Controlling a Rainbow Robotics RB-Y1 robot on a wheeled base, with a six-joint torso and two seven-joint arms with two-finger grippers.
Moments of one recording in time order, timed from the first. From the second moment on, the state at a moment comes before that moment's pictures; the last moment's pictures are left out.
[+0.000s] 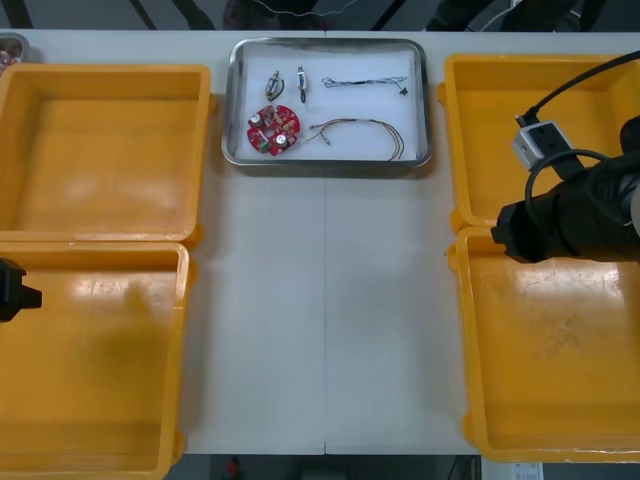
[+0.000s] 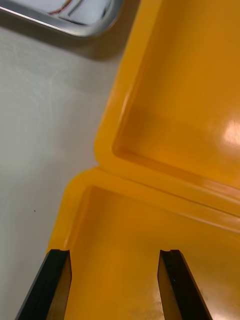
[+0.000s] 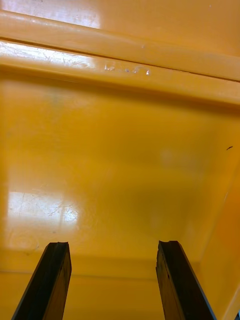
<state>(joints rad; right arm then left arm) -0.33 -0.44 -0.08 -2.30 -0.51 1.92 1.51 0.00 0.67 0.43 -2.29 0.84 1.91 -1.20</state>
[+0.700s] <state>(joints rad) -0.18 -0.52 -0.30 -2.30 -0.59 1.92 1.51 0.00 0.67 0.43 -2.29 0.84 1.91 -1.20</state>
